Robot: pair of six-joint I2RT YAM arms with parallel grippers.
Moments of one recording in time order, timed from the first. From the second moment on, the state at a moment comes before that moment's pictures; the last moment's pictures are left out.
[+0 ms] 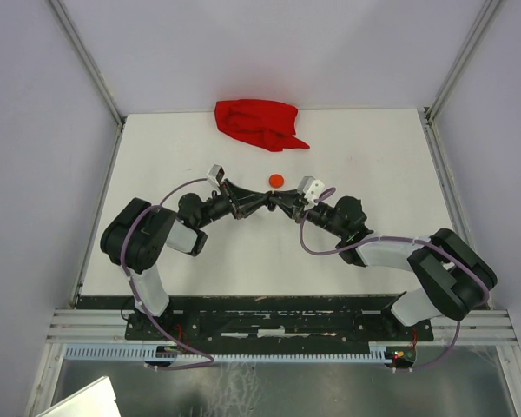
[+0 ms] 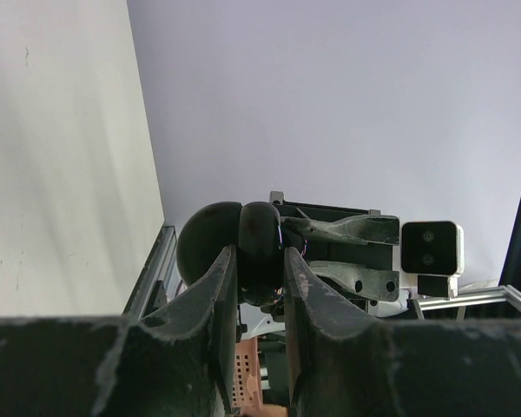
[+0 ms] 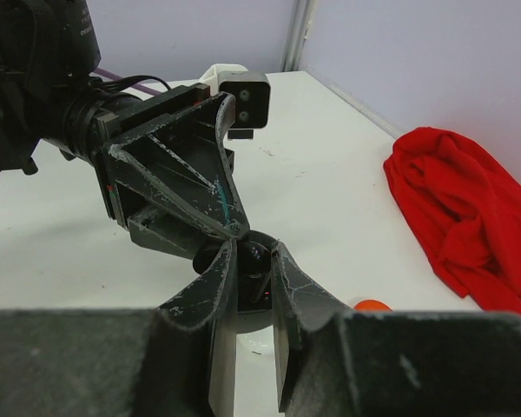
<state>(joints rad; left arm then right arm) -0.39 1.81 0.50 1.49 0.69 -1.64 0.66 1.47 0.51 1.10 -0.39 -0.14</state>
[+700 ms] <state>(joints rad) -0.39 1.81 0.50 1.50 0.68 -1.67 0.66 1.47 0.51 1.11 -0.39 -0.14</state>
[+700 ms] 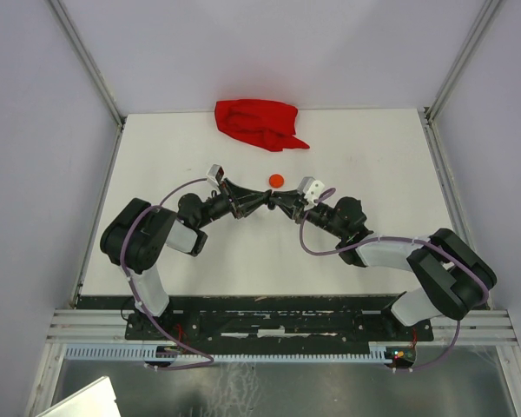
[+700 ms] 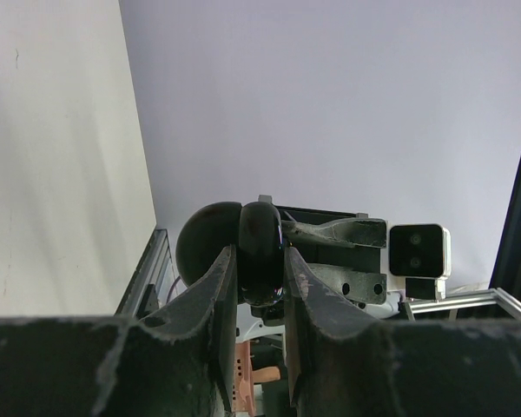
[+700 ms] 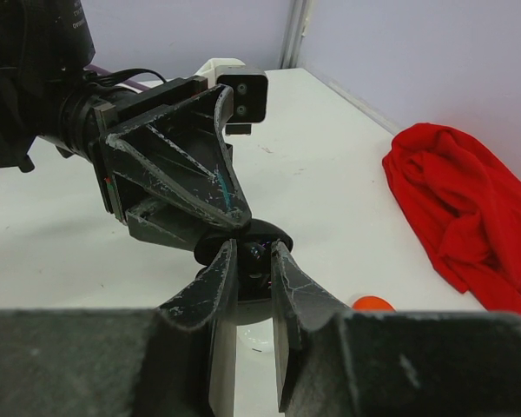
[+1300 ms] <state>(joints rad) -0.39 1.81 0.50 1.50 0.64 -1.68 0.66 1.42 0.47 1.12 -0.34 -0.09</state>
